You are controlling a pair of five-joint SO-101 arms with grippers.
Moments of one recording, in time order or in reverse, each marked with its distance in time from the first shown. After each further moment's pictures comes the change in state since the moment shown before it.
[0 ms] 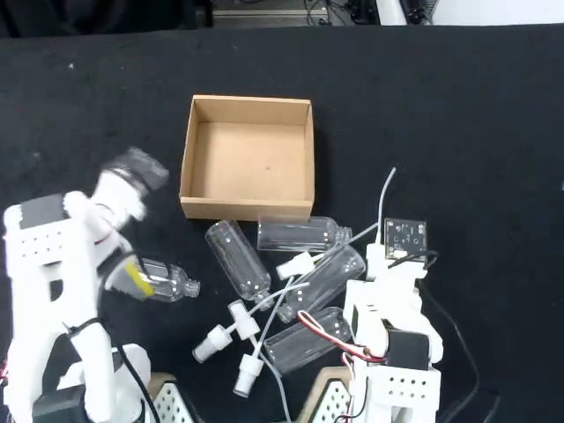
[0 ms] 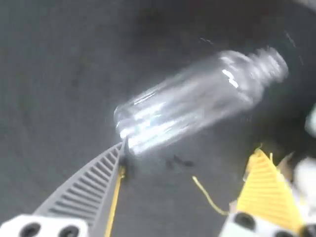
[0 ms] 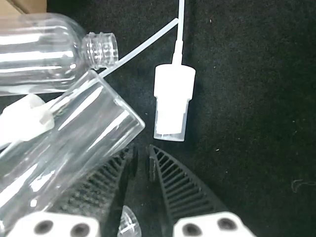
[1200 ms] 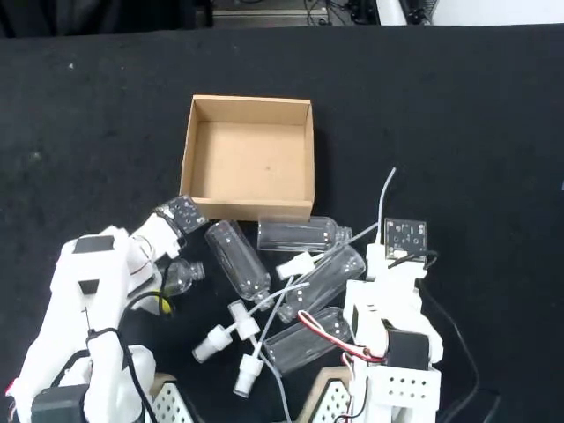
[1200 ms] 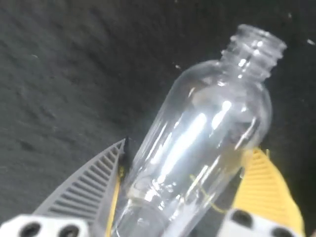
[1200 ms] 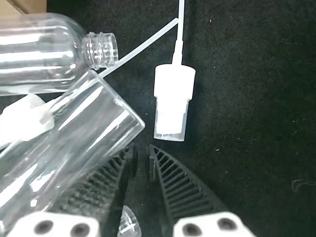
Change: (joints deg) left arm 6.9 0.7 26.4 -31.2 -1.4; right arm 0.0 0.0 0.0 0.0 0.0
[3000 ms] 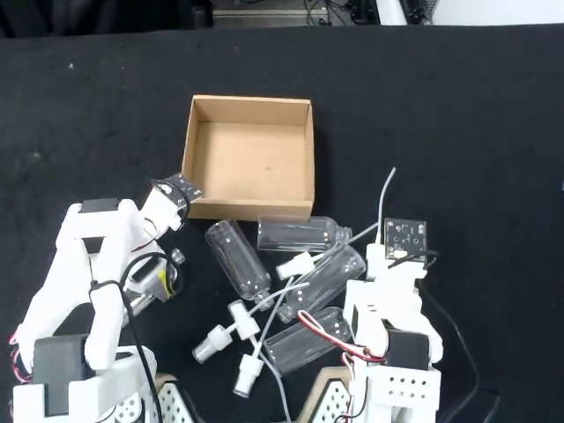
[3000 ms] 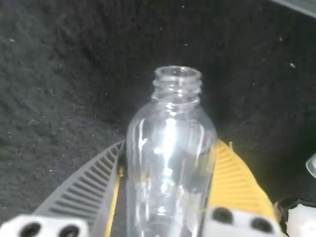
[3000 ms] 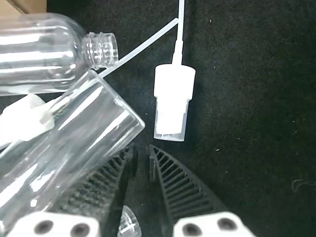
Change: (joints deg) left arm 1.6 16.1 -16.1 12.5 11.1; right arm 0.0 0.0 0.0 0.0 0.0
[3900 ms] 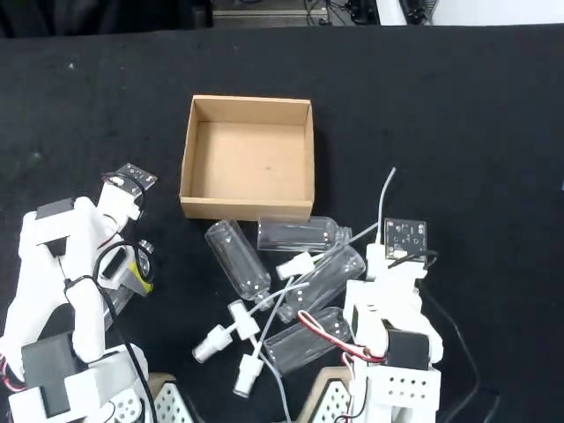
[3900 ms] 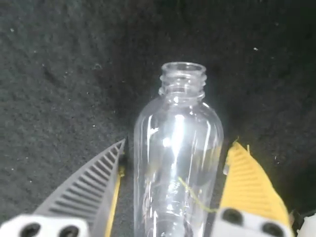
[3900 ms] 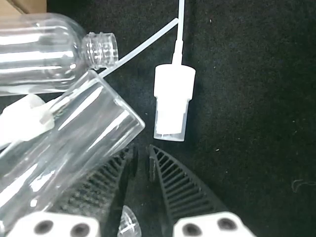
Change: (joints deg) left arm -12.8 0.5 -2.3 -0.4 0.2; right arm 0.0 0.0 0.0 0.0 0.0
